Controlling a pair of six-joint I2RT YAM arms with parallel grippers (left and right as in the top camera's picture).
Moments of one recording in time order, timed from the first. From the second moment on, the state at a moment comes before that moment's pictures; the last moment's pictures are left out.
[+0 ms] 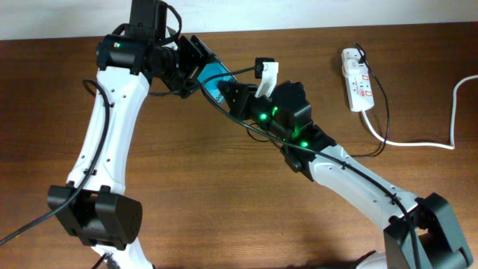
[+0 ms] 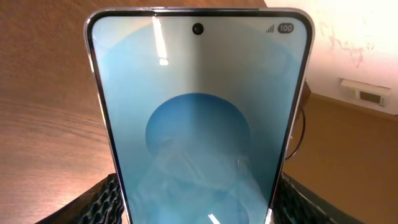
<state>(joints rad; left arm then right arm) -0.20 1.93 2.04 -1.12 0.49 -0.97 0.52 1.61 1.02 0.44 -0.29 0.76</state>
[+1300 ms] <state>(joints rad) -0.12 1.84 2.05 -1.22 0.37 -0.54 0.28 1.61 1.01 0.19 -0.68 1.31</state>
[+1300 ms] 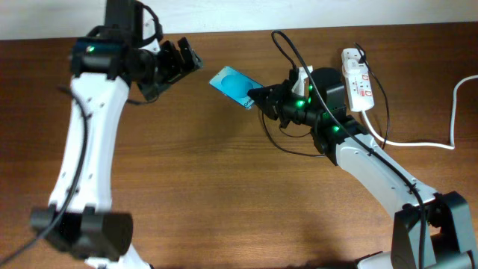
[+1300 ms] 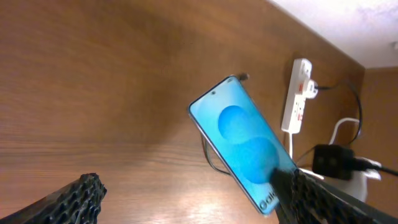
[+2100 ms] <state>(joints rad) 0.06 1.56 1.31 -0.68 0.92 -0.94 0.30 1.61 1.01 0.39 -0.77 1.63</state>
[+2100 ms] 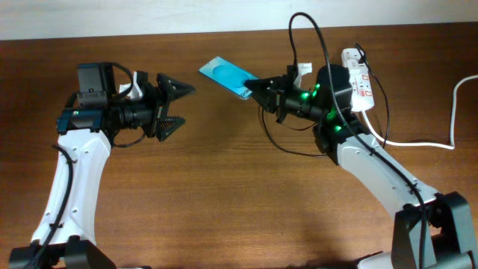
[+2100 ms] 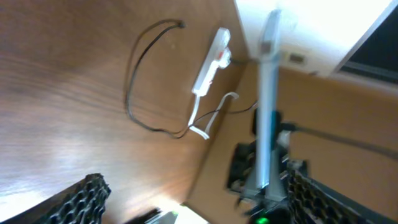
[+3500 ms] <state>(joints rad) -0.09 1.55 1.31 -0.48 0.75 -1.34 0.41 1.61 1.01 0.41 -0.73 1.80</state>
